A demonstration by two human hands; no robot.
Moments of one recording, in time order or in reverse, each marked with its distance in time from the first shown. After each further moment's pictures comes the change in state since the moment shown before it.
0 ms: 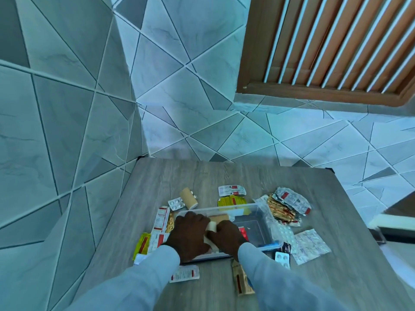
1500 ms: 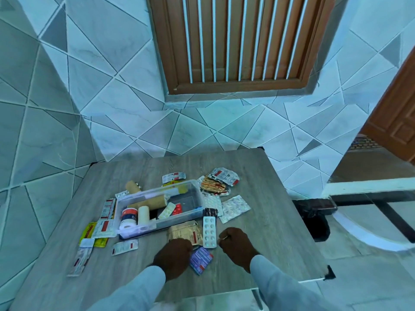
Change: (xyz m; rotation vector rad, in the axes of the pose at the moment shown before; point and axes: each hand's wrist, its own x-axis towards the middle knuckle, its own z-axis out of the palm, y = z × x) left_hand -0.063 0.214 0.062 -0.227 -0.169 -0.226; right_hand -0.148 0.225 -0.087 0.311 0.160 0.048
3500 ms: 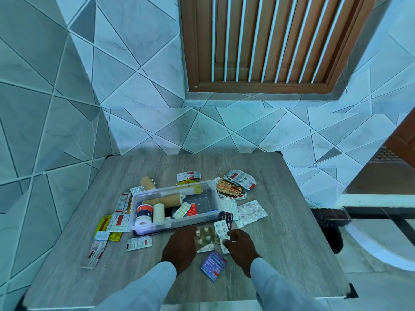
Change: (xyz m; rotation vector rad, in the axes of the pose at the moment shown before) left_hand 0.016 -0.029 -0.004 -0.197 0.240 -0.031; right_hand 0.012 -0.022 0.035 0.143 0.027 0.077
